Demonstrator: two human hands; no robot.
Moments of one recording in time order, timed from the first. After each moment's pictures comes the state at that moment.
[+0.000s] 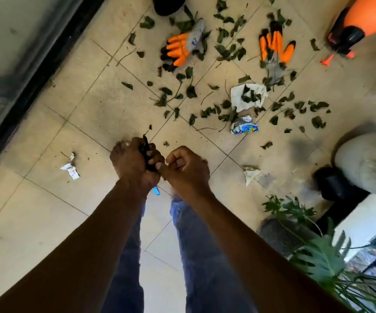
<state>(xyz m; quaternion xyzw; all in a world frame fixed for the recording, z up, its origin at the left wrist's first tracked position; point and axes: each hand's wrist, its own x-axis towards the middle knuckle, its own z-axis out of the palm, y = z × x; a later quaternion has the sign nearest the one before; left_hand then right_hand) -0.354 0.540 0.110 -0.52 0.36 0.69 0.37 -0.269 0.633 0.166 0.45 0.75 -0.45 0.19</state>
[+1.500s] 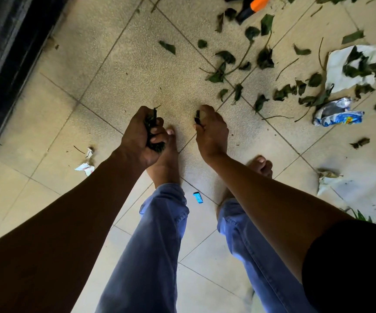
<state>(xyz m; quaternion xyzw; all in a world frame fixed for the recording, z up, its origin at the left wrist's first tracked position) -0.463 0.443 -0.054 -0.52 0.37 0.64 0.44 -0.349 0.567 -0.129 0.38 0.84 -0.37 0.12</state>
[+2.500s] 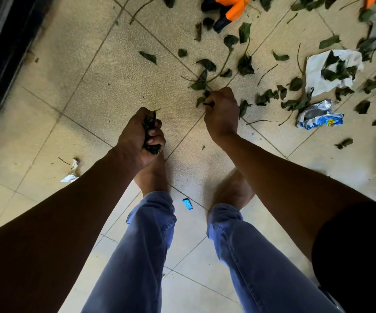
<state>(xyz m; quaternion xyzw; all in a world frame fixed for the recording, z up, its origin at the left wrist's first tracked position) -0.464 0.481 -0.055 -0.49 0.40 0.62 0.47 -0.372 0.653 -0.144 0.37 0.88 -0.29 0.08</state>
